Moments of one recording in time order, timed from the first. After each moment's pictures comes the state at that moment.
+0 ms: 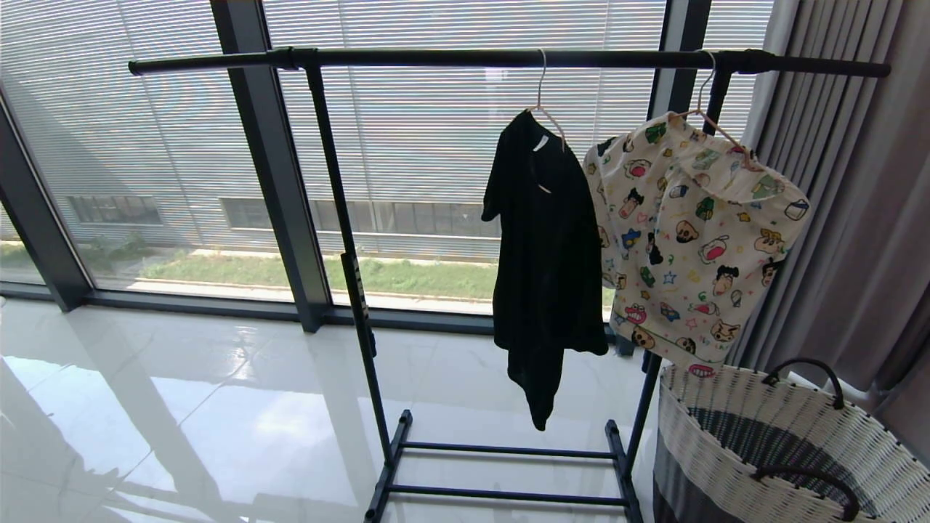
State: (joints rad) left arm 0.01 0.00 0.00 -0.01 0.03 0.00; right arm -0.01 0.01 0.00 0.03 -0.15 0.08
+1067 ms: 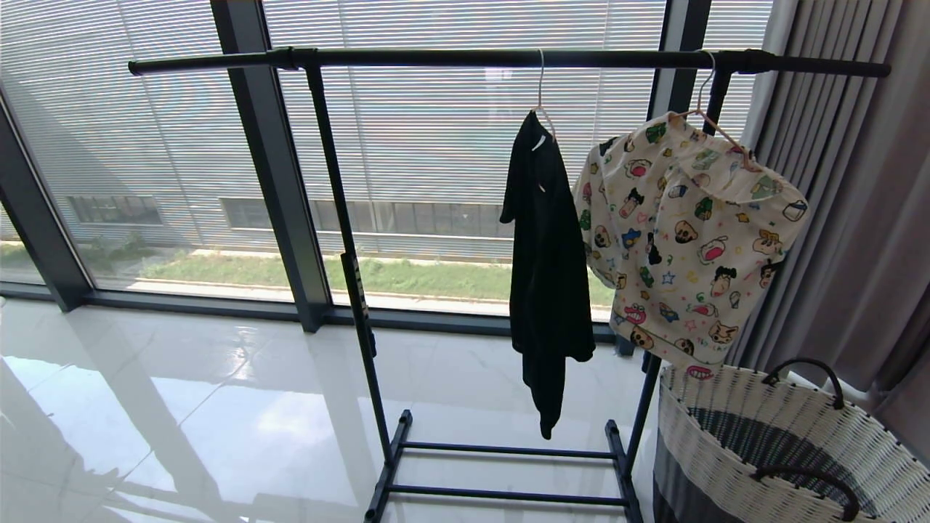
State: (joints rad) left arm 0.01 0.00 0.00 -0.01 0.03 0.00; right arm -0.01 0.01 0.00 0.03 -0.15 0.09
